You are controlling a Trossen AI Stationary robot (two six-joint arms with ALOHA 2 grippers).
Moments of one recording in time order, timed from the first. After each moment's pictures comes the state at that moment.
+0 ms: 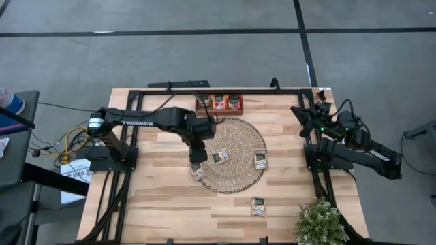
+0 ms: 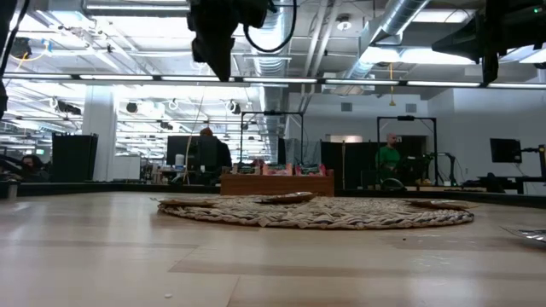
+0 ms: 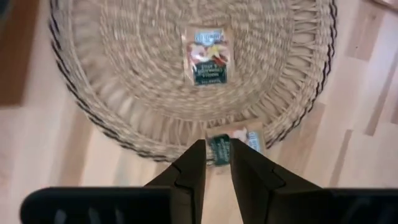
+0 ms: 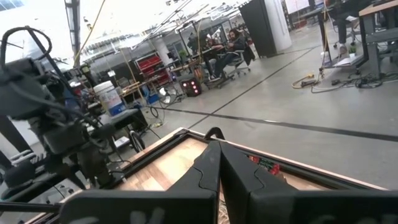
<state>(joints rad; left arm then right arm) 0.03 1.70 1.60 -1.13 0.00 -0.26 -0.37 0.08 0.40 -0.28 0.18 0.34</state>
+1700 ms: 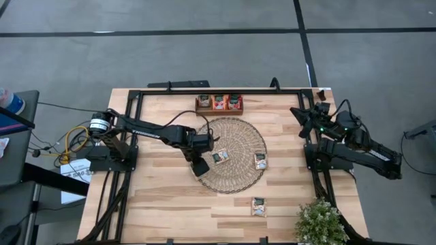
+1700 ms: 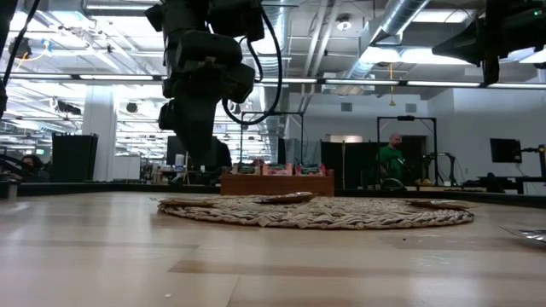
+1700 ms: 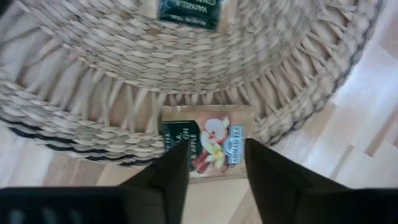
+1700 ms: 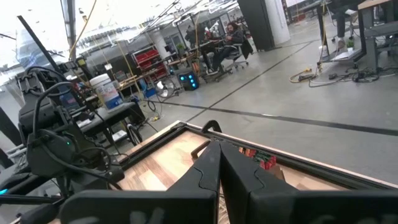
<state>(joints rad) -0.02 1.72 1.18 -0.71 0.17 -0.57 -0.37 0.08 0.40 -0.32 0.18 0.34</state>
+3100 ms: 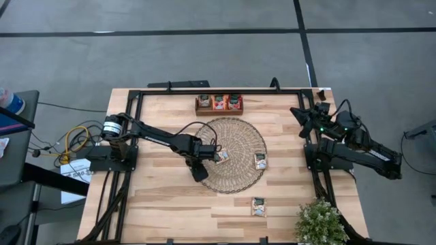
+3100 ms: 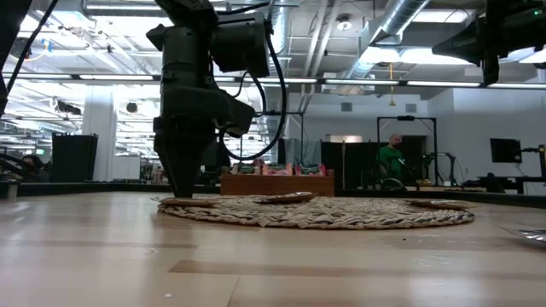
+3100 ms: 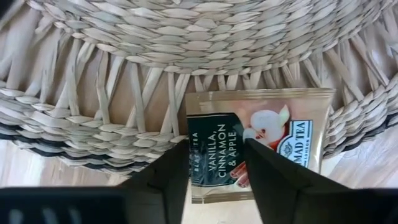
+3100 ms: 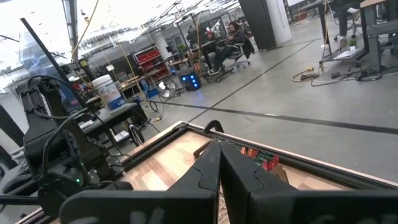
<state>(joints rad) -0.07 1.87 1.18 -0.73 0.08 -0.54 -0.37 0.08 0.40 -0.31 0.18 0.35</state>
